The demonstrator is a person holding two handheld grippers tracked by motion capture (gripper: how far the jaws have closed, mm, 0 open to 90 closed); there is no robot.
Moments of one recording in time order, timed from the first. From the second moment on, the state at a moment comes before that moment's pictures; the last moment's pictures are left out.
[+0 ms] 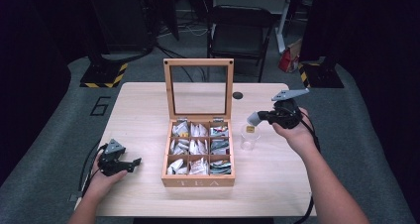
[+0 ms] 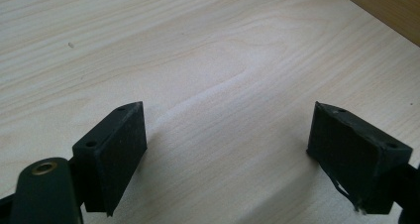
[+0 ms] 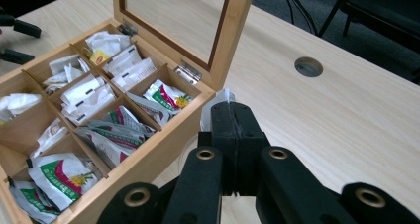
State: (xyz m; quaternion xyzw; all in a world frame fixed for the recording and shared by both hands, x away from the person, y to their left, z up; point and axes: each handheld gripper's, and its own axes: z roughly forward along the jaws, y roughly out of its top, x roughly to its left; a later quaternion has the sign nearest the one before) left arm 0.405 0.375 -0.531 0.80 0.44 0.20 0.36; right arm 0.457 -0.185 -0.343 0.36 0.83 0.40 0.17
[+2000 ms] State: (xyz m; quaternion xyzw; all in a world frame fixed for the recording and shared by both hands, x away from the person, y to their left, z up) left arm 0.404 0.374 -0.531 0.79 0.45 0.20 0.36; right arm 0.463 -0.177 -0.402 0.38 0.84 0.37 0.14
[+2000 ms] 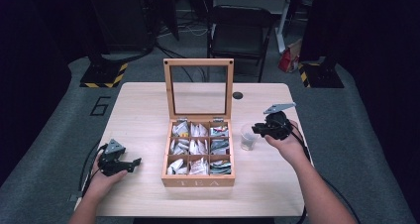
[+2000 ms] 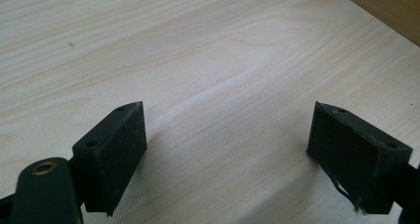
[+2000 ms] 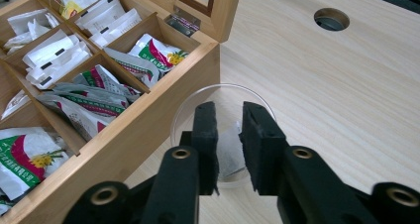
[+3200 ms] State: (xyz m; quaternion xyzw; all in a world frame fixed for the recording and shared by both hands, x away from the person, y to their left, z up) left arm 0.404 0.374 -0.530 0.80 0.45 0.20 0.35; right arm 0.410 -0.186 -0.389 0.38 0.81 0.41 0.16
